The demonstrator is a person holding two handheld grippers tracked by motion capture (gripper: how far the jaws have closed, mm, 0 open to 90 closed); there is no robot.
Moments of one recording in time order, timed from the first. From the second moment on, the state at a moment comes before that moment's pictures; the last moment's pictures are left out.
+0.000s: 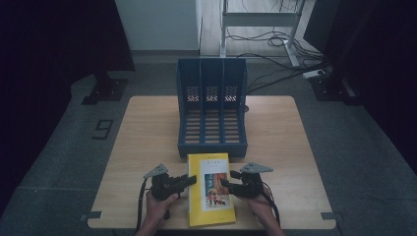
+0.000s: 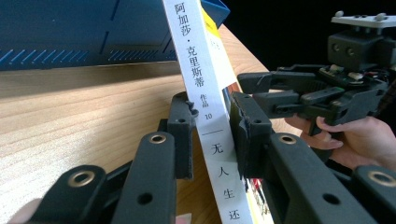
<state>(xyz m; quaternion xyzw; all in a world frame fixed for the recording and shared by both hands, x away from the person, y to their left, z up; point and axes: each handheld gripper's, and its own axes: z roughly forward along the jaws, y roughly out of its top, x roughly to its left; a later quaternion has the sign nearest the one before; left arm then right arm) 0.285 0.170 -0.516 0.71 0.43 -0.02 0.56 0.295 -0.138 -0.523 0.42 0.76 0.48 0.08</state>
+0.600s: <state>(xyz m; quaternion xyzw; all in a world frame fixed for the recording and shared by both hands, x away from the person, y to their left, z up) 0.283 0.174 -0.506 0.71 0.40 -0.01 0.58 0.292 -0.133 -0.520 0.41 0.77 0.49 0.09</state>
